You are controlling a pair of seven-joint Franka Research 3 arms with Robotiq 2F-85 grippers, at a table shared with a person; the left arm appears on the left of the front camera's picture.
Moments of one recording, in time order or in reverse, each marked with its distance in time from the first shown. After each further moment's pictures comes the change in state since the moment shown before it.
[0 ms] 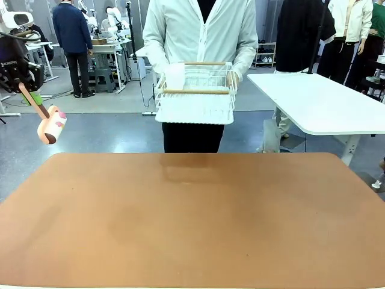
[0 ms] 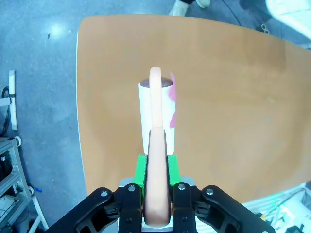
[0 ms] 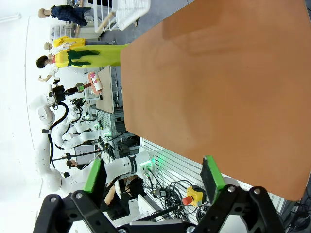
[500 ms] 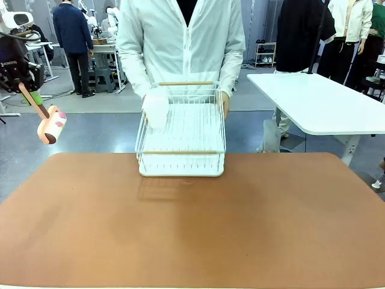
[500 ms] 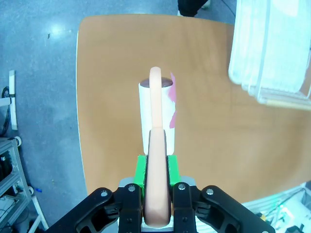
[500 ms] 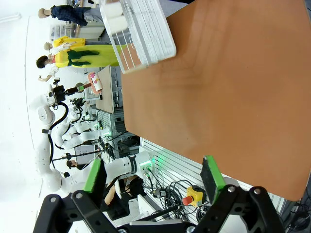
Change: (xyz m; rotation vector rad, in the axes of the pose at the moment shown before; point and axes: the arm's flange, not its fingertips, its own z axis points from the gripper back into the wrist) left arm 0.000 0.000 0.000 0.000 0.000 0.000; right arm 0.000 0.000 0.000 0.000 0.000 0.000
